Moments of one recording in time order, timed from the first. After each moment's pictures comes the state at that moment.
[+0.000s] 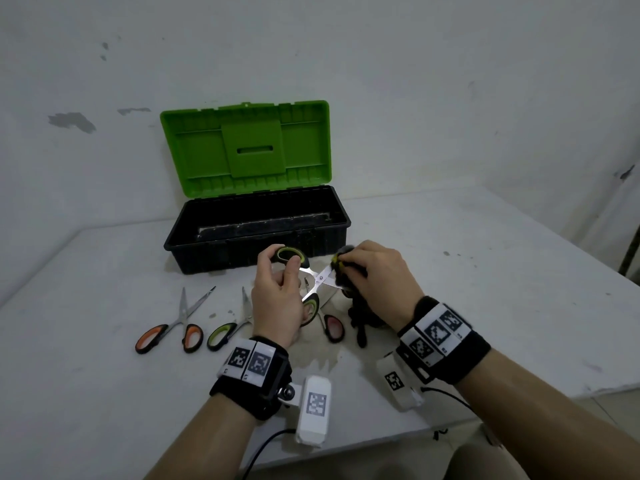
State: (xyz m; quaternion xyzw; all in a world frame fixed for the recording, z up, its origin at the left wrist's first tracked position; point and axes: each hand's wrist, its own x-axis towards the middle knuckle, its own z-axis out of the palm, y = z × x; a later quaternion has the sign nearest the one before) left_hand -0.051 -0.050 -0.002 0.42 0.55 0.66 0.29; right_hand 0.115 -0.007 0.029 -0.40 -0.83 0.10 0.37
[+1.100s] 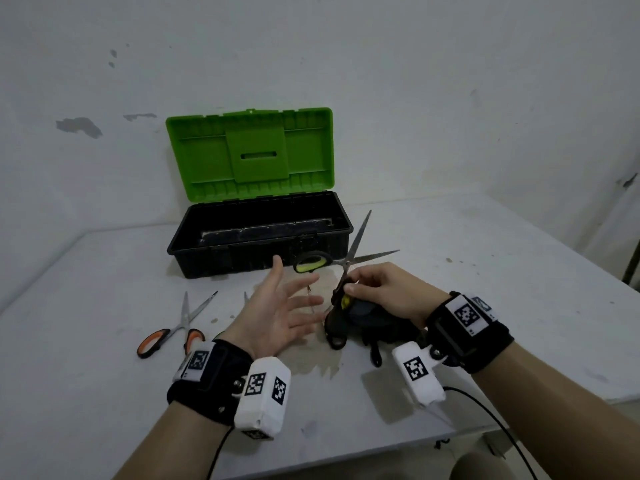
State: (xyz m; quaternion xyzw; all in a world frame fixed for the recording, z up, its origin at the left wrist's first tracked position) left_hand -0.083 -0.059 0.016 0.29 0.47 0.46 0.69; right_hand 0.136 0.008 0.028 -0.39 -0.75 0.47 0.24
